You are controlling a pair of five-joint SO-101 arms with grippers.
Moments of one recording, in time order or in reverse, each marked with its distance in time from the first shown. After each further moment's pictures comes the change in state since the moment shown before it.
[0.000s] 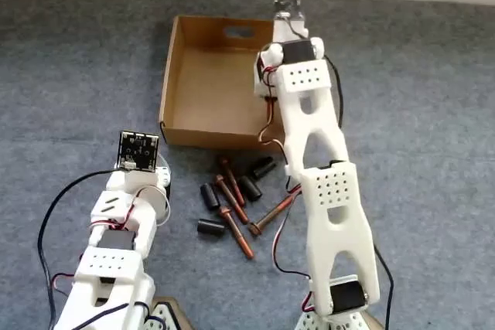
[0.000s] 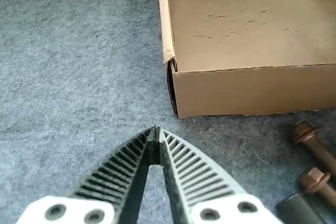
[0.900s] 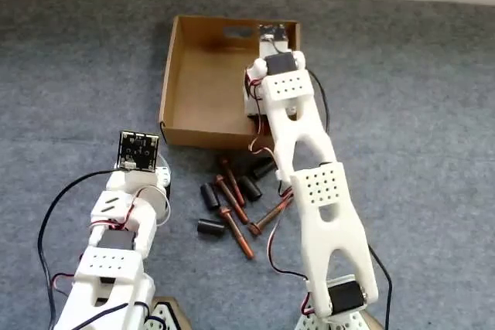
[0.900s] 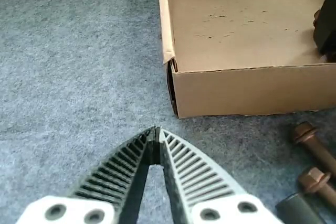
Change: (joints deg) left arm 0.0 0.0 0.0 0.0 0.0; right arm -2.5 7.4 0.6 0.0 -2.0
